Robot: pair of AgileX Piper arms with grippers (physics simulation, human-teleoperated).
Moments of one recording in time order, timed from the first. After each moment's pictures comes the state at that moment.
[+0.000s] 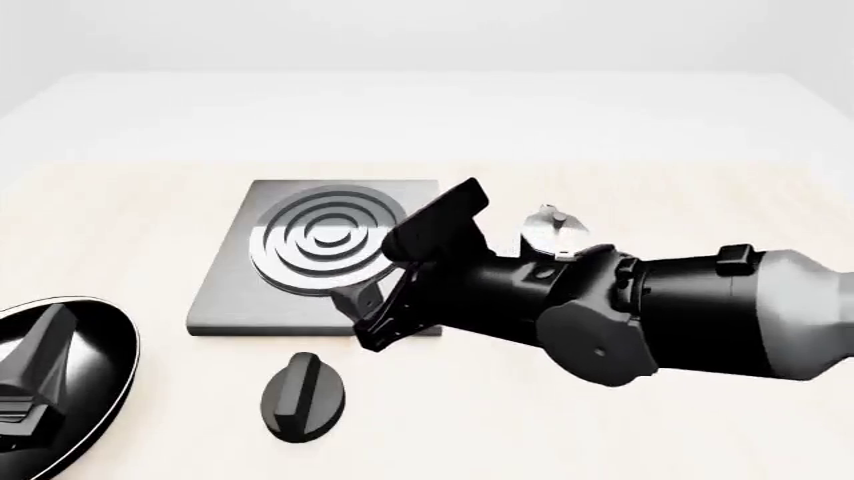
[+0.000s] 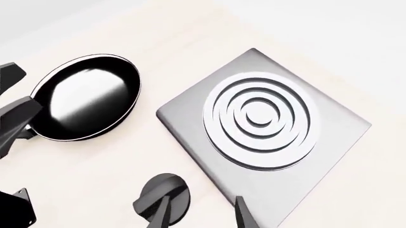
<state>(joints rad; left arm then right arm) 0.00 0.01 0.00 0.00 0.00 0.91 1.55 -0.83 -0.18 0.06</state>
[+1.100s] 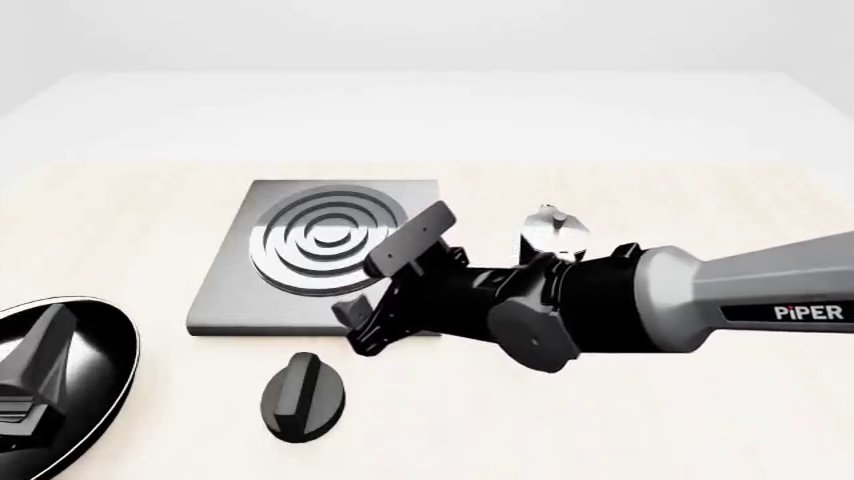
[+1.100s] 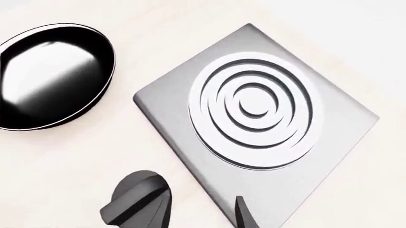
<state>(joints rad) 0.00 0.01 0.00 0.00 0.00 0.87 1.74 -0.90 -0.20 0.00</state>
